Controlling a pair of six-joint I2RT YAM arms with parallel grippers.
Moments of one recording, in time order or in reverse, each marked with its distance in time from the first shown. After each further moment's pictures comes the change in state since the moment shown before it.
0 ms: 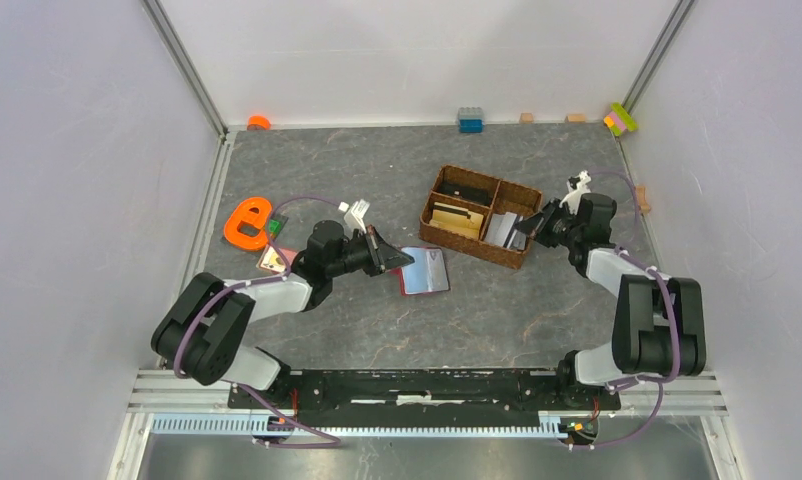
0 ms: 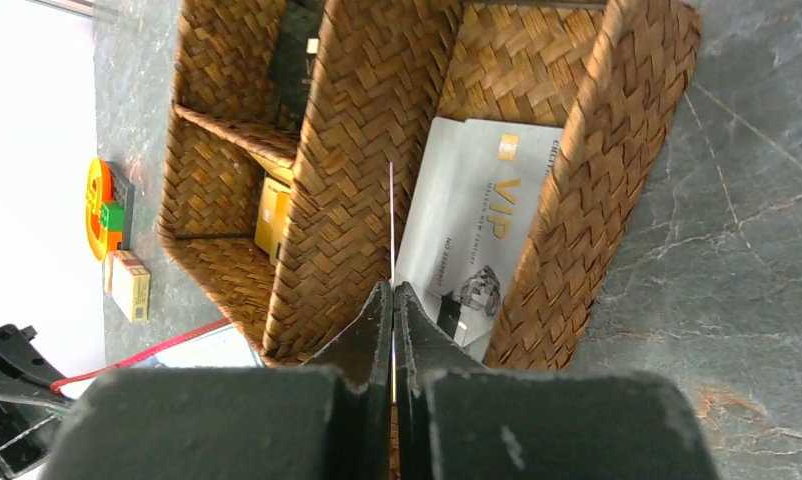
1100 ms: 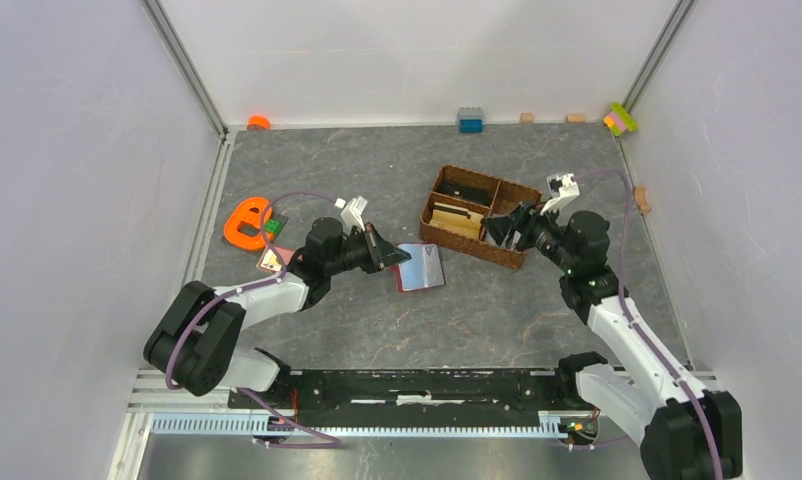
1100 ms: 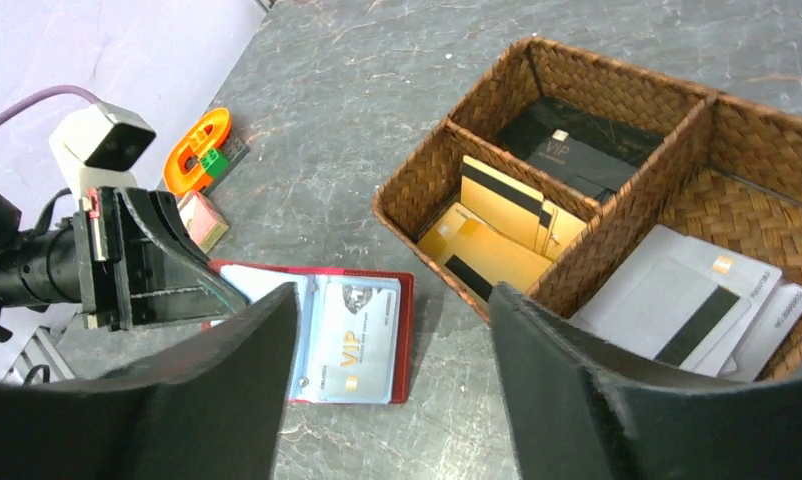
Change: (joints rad) left arm 0.000 -0.069 0.027 -0.127 -0.067 0.079; right arm 0.308 -0.486 -0.057 -0.032 0.161 -0.090
